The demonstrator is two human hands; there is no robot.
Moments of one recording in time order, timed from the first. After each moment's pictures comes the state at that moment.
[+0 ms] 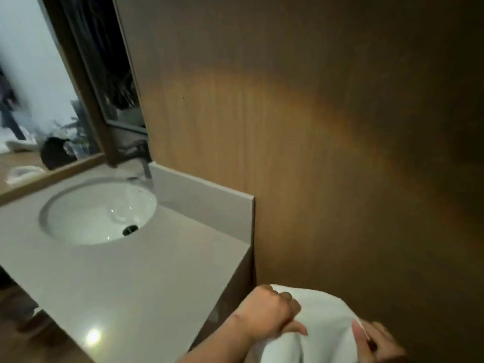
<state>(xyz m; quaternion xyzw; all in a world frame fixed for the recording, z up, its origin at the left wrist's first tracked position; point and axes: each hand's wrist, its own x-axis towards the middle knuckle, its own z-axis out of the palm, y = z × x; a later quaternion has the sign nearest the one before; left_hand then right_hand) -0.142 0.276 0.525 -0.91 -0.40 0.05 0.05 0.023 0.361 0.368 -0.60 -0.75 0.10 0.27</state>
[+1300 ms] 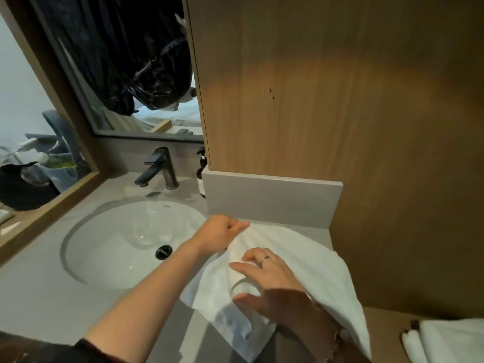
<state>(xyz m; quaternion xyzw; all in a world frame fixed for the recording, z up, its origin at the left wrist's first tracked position) -0.491 0.405 0.583 -0.82 -0.48 -0.17 -0.26 -0.354 0.284 0.558 -0.53 -0.82 0.06 0.22</state>
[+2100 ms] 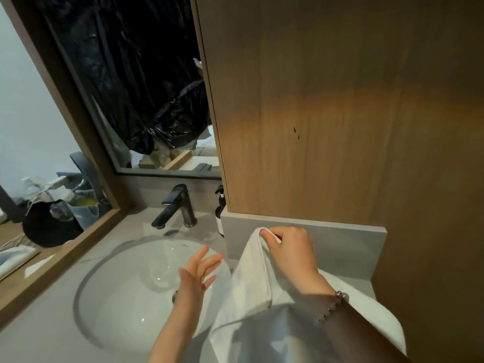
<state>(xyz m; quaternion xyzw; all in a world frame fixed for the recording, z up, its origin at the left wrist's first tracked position) -0.550 0.406 0.572 -0.48 -0.44 -0.52 -0.56 -0.353 0.430 0.609 -0.64 -0.65 0.11 0.39</state>
